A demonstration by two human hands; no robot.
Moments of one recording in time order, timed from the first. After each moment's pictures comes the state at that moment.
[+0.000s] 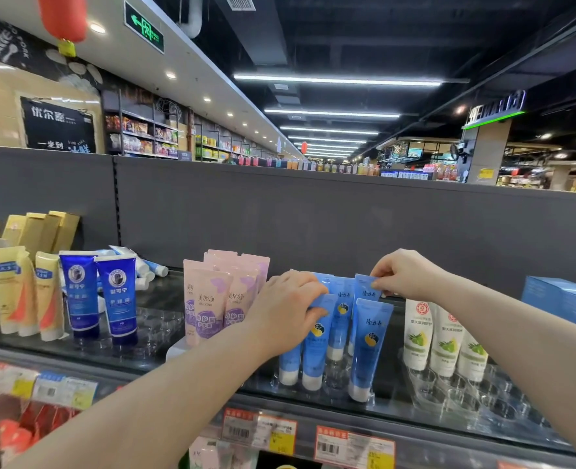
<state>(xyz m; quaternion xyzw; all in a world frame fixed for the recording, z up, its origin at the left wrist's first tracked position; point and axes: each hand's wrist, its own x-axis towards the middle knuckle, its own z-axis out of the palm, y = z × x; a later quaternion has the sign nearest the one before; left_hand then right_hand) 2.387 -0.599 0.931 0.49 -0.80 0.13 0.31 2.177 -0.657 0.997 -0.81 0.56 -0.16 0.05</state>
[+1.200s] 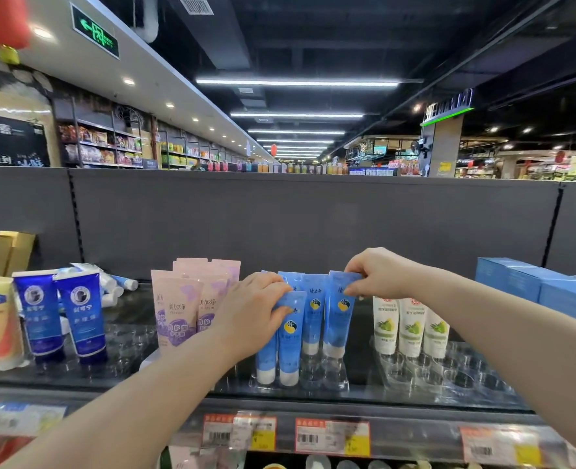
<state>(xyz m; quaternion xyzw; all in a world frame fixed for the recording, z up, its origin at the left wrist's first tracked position) 2.393 -0.592 0.930 0.51 -0.80 0.12 0.31 2.169 -0.626 1.003 -0.84 0.54 -0.12 0.03</state>
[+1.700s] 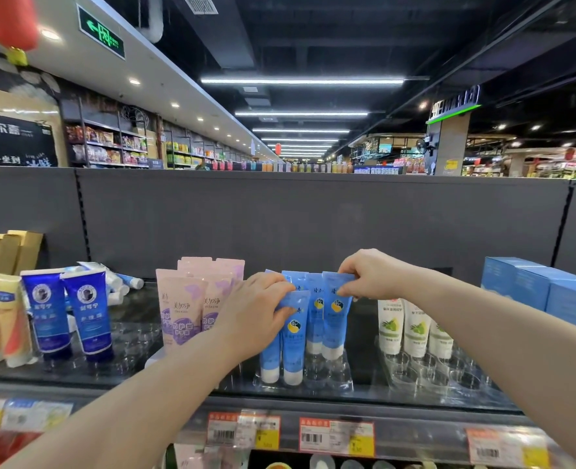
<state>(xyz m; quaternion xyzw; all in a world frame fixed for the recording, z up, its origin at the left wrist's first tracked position) 2.394 -0.591 0.930 0.51 -0.80 0.12 0.31 2.183 -0.633 0.998 -0.83 0.54 -0.12 0.04</state>
